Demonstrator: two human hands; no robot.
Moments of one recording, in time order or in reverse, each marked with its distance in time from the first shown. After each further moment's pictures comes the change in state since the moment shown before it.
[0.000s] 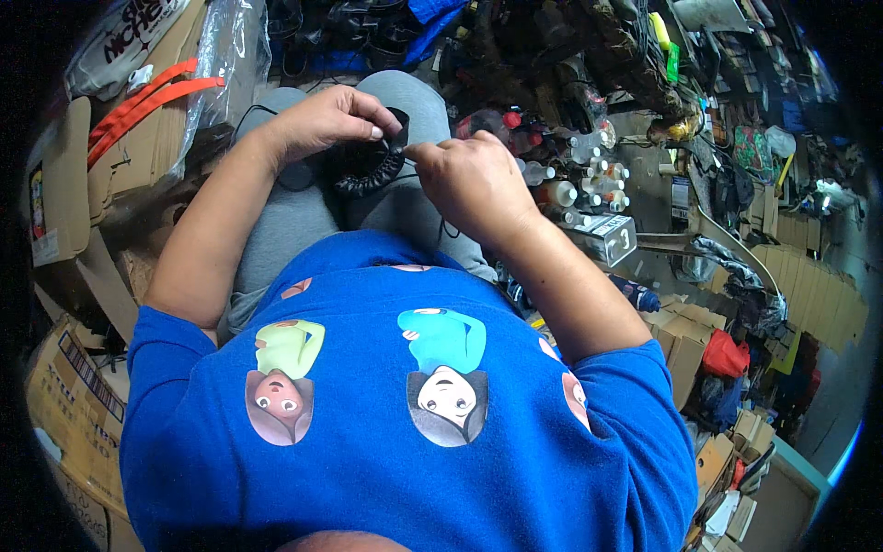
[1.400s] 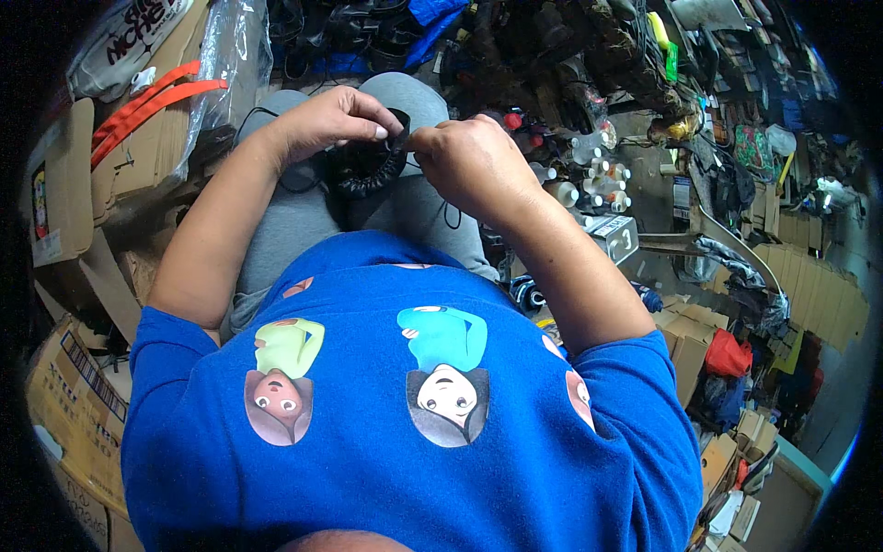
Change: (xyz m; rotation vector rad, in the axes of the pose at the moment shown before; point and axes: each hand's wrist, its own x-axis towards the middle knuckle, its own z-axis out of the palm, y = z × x) left_hand 0.002 -0.001 -0.002 -0.027 -0.011 -0.010; right_hand 0.016 0.007 -0.009 0.134 -0.042 0.045
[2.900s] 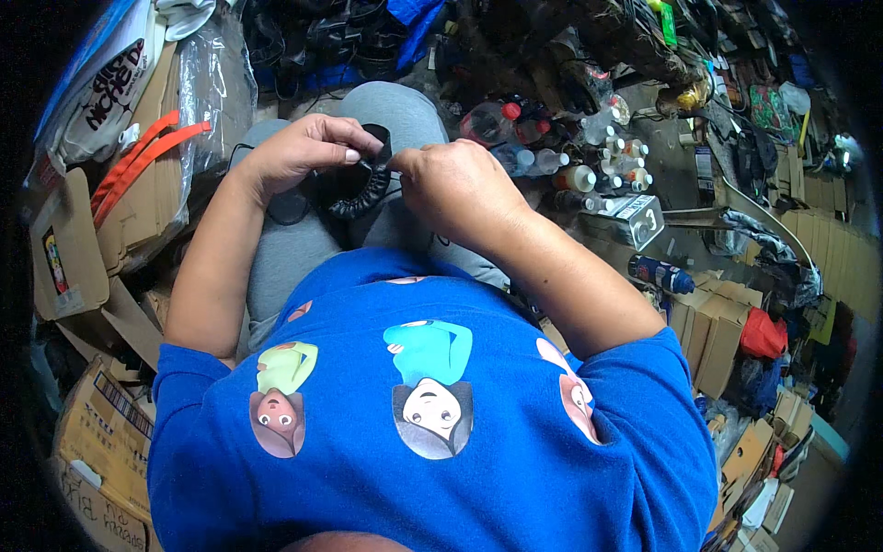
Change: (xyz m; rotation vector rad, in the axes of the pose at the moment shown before) left_hand -0.001 0.008 -0.002 -0.094 -0.081 -0.055; right_hand -0.012 -0.001 0.008 0.112 -0.062 0.162
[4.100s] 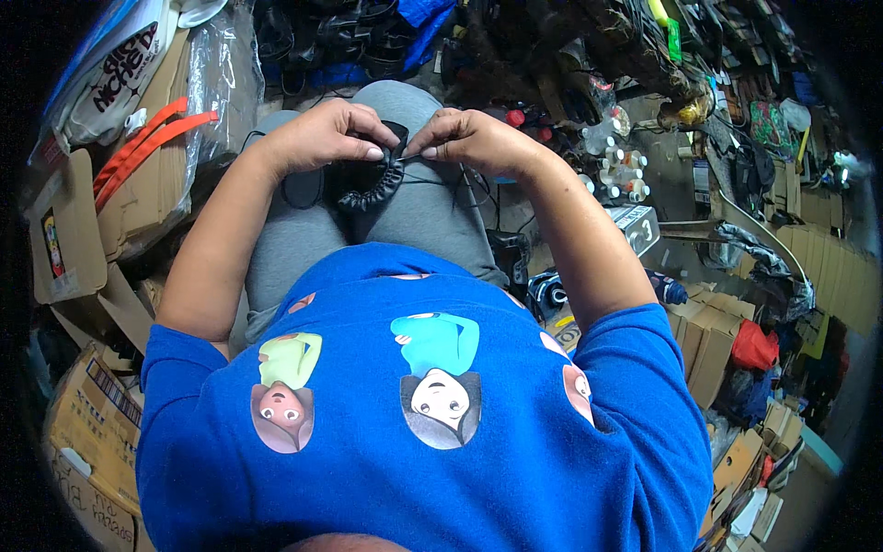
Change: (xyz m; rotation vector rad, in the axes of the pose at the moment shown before) left_hand 0.014 0.008 0.000 0.460 0.051 0.038; right_hand 0.039 0.079 0.013 0.774 -0.310 -0.086
